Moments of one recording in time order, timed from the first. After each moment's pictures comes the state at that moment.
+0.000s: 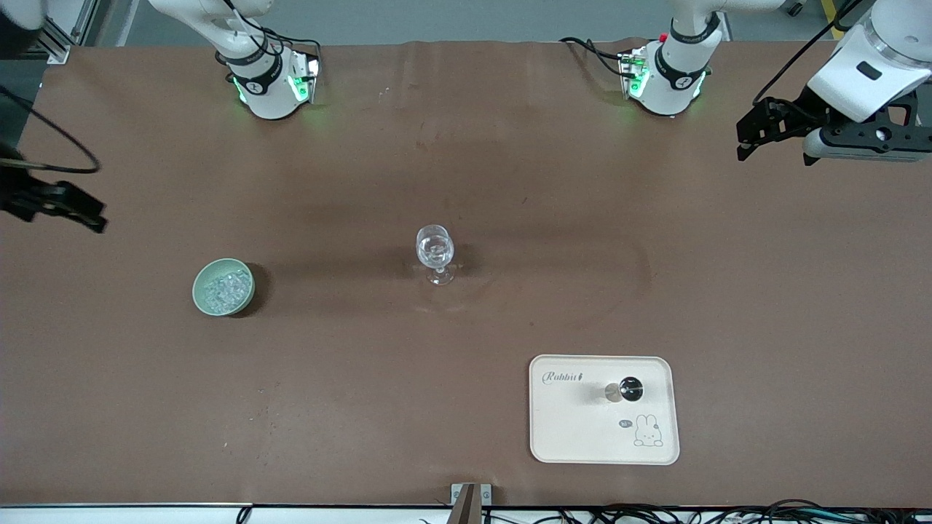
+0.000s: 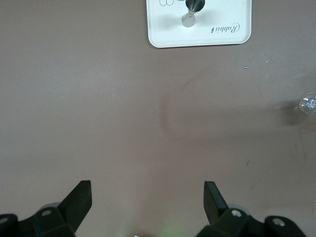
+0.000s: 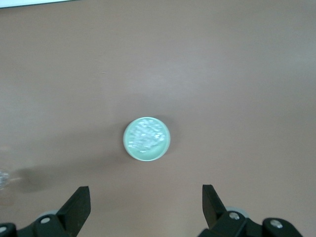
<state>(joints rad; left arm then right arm) -0.12 -0.15 -0.07 -1.71 -0.02 1.57 -0.10 -0.07 0.13 0.05 -1.35 -0.11 1.50 0.14</state>
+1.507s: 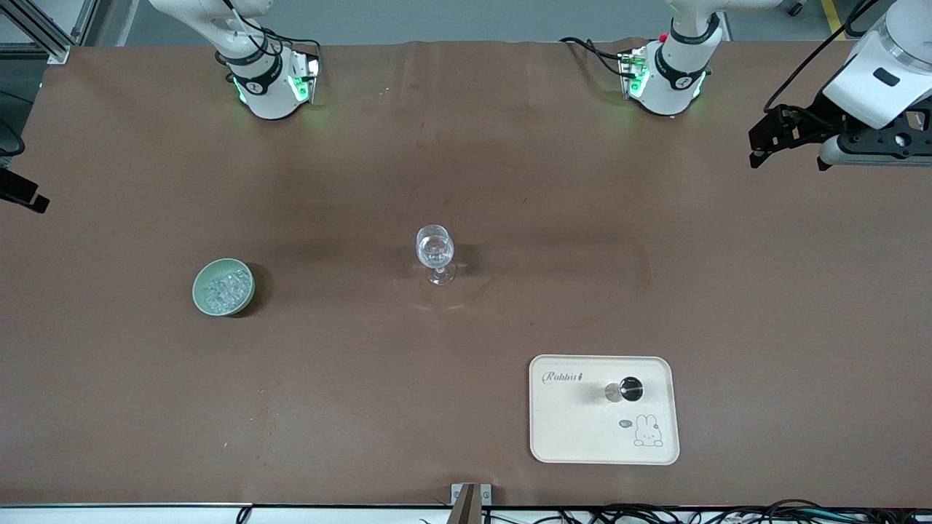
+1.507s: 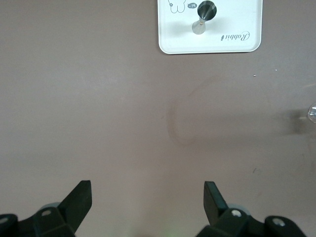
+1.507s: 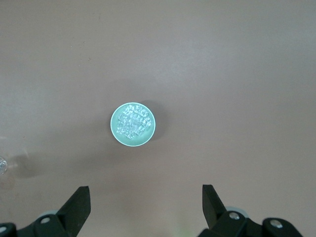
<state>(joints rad) -0.05 -0.13 -0.12 -1.68 -0.01 1.58 -0.10 -0.04 0.11 -0.10 -1.35 -0.01 1.44 0.04</state>
